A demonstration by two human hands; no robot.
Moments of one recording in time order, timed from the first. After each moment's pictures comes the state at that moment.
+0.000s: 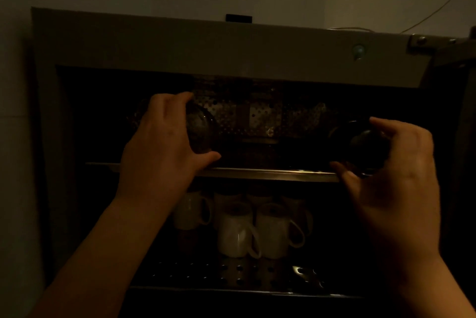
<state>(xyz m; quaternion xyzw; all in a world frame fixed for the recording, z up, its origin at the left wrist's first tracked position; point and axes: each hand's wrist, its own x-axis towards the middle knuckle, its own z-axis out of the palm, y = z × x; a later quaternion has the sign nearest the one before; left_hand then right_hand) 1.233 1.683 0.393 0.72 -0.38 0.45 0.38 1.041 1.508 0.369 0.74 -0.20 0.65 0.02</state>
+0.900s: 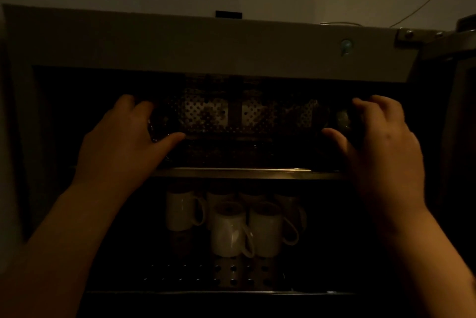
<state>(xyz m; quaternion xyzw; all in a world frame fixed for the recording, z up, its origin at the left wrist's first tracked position) 1.269 1.698 0.405 0.77 -0.34 0.44 0.31 1.052 1.481 0.395 0.75 -0.25 0.60 0.10</state>
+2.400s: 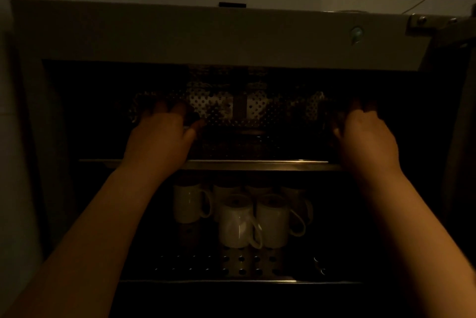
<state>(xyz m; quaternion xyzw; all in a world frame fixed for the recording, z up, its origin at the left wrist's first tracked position) 1.286 1.664 0.402 0.83 -0.36 0.33 0.27 1.086 1.459 0.407 0.79 -0.38 0.47 0.07</state>
